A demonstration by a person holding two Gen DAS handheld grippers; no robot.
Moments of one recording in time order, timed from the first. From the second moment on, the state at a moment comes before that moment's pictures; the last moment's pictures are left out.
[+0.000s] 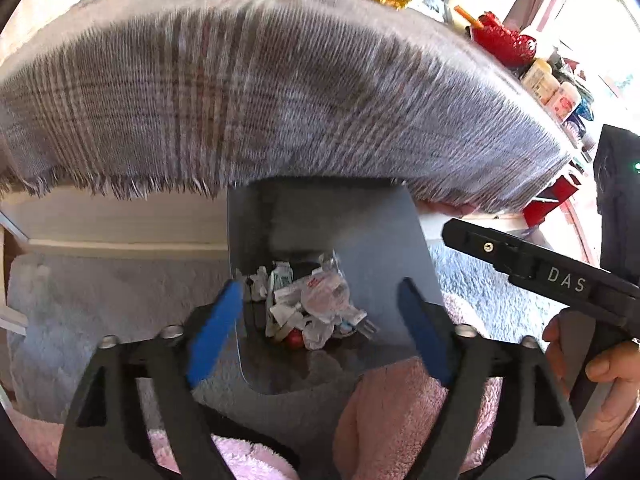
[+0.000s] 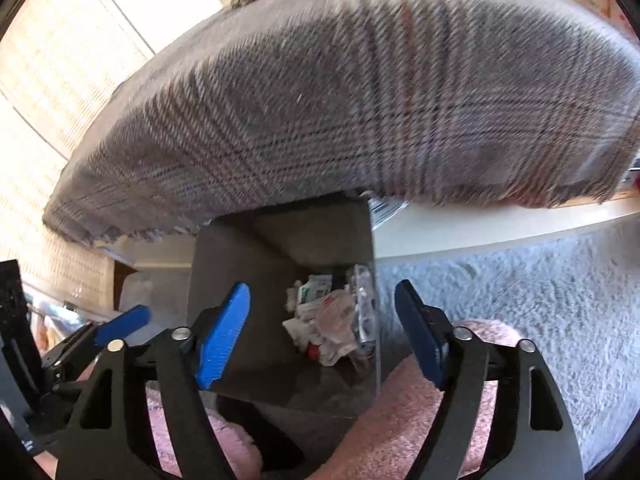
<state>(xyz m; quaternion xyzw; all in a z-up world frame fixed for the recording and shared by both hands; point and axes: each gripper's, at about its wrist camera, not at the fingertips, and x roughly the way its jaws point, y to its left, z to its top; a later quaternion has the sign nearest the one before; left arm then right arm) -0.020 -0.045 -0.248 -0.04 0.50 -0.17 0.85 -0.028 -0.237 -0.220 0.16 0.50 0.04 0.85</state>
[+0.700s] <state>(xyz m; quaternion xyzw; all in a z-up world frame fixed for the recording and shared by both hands) 0.058 -0.038 -0.097 0.03 0.35 -0.15 0.93 0.045 -0.268 -0.103 0.10 0.37 0.02 0.92</state>
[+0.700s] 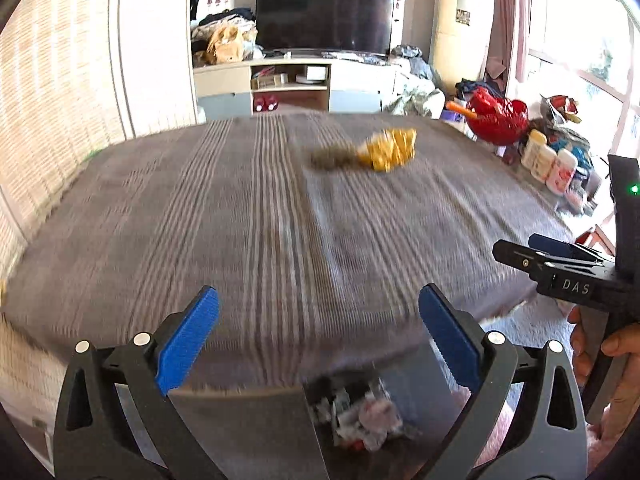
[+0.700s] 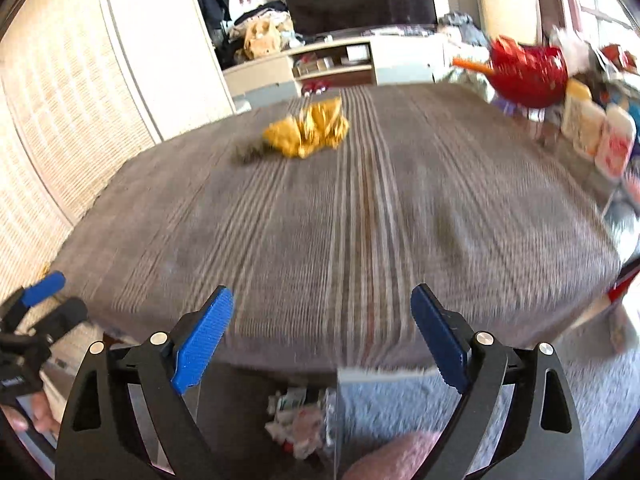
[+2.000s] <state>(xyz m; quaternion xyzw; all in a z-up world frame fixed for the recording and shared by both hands) 0.313 -0.118 -0.144 0.08 0.43 -0.19 0.88 0.290 -0.321 -0.127 0.19 0.44 0.06 0.88</state>
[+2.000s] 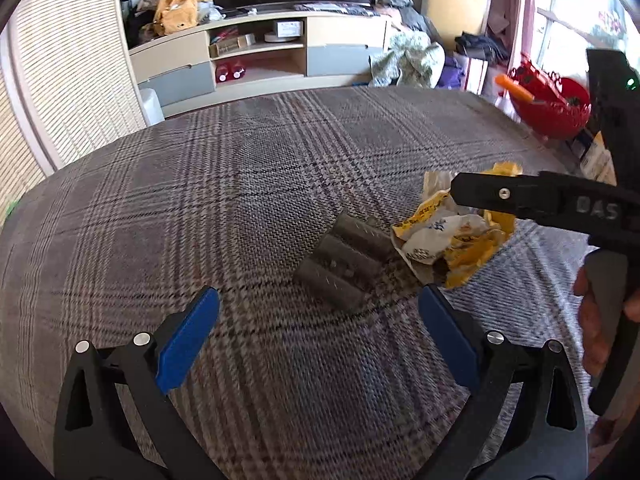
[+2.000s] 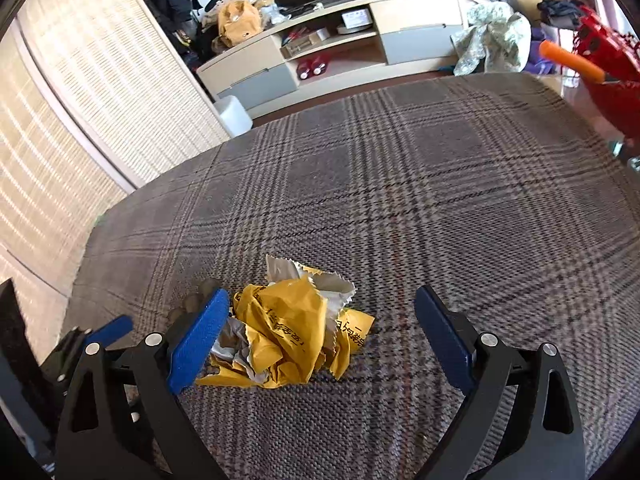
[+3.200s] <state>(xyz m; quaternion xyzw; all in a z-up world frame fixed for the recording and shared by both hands) 0.201 -0.082 -0.123 0.10 0.41 -0.20 0.88 0.159 -0.283 -0.082 0.11 0.39 0.08 0.91</state>
